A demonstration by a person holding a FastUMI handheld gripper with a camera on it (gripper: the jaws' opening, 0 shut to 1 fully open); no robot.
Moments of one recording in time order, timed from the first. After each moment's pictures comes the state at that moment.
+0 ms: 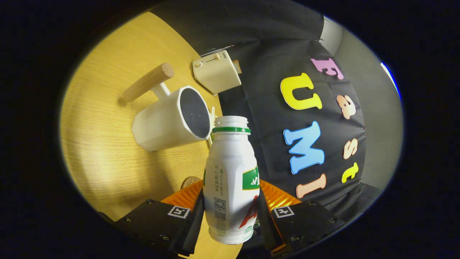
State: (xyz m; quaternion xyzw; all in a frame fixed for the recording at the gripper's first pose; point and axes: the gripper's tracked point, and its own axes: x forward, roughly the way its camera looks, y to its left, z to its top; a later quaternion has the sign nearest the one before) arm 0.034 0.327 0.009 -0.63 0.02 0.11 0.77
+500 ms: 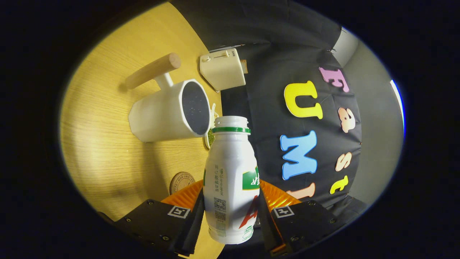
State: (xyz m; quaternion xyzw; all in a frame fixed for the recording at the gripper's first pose) arm 0.040 0.330 0.022 -0.68 0.01 0.09 0.72
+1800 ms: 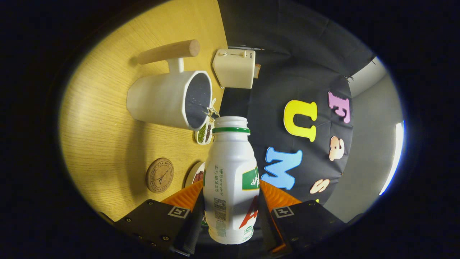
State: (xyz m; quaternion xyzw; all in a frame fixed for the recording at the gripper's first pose) arm 0.041 0.335 0.050 -0.78 -0.03 0.06 0.63
